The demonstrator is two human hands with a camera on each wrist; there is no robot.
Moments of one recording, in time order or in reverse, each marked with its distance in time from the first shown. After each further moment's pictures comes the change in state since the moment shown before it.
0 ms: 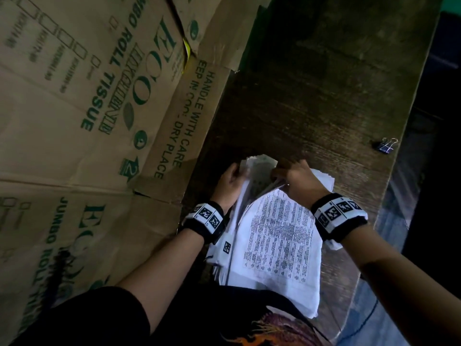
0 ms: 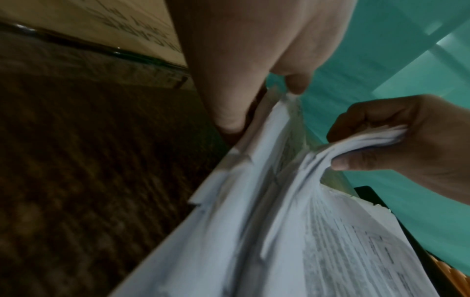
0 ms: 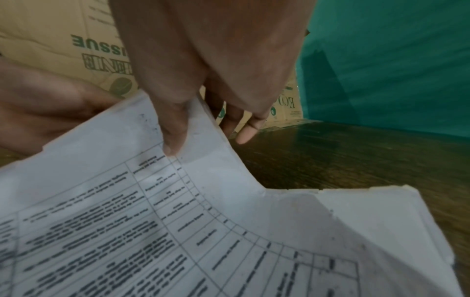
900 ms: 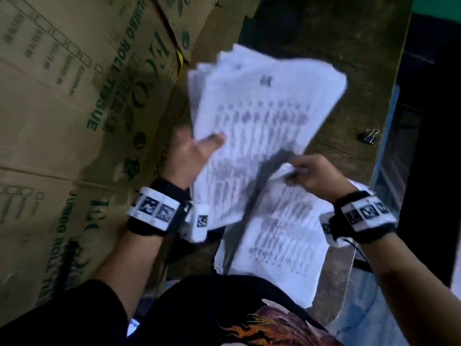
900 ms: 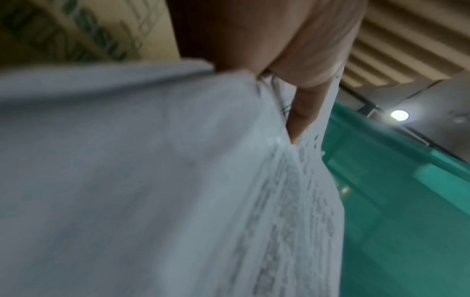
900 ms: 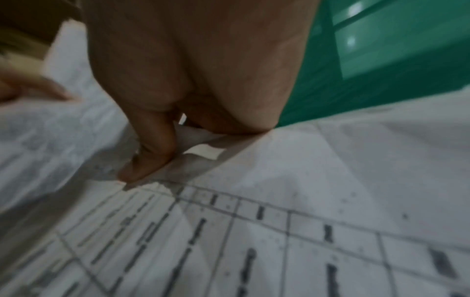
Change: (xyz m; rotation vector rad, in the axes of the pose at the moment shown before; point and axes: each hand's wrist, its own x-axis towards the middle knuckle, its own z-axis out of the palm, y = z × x) left_hand -0.073 0.139 -0.051 -0.027 0.237 0.318; right_hand -0.049 -0.017 -0.065 0.862 0.018 0.311
